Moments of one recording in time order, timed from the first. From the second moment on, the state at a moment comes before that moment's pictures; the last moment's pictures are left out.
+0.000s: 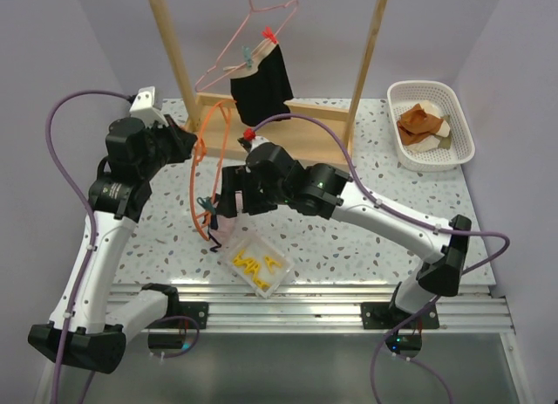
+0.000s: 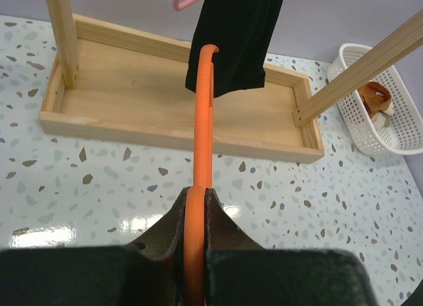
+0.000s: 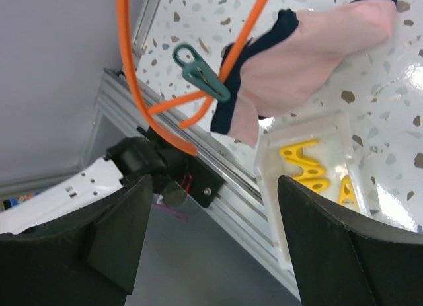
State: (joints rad) left arm -0.16 1.04 1.24 -0.48 0.13 -0.36; right arm 1.10 1.61 1.68 -0.72 0.04 0.77
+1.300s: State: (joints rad) left arm -0.16 1.02 1.21 -0.49 0.03 -0.44; right arm 1.18 1.99 2.08 -0.99 0.44 0.86
